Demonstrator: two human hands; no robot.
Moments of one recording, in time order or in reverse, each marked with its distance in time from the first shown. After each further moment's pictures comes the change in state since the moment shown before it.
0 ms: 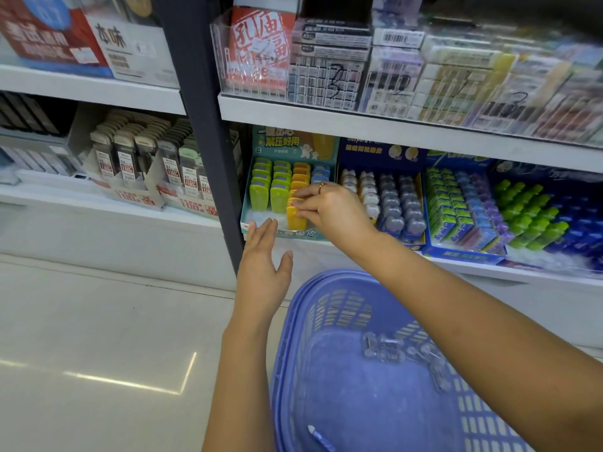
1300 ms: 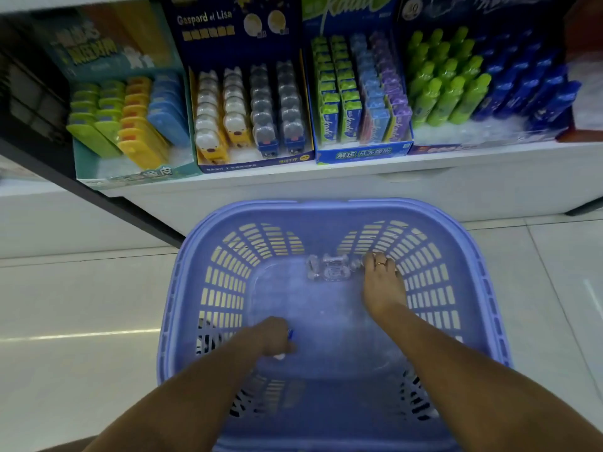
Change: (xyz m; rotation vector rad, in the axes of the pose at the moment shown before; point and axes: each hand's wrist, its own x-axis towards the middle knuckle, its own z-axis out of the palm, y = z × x) left_hand -0.139 -0.071 0.191 0.717 -1.396 -0.171; right_hand -0.323 0.150 0.117 -0.319 -0.466 0.889
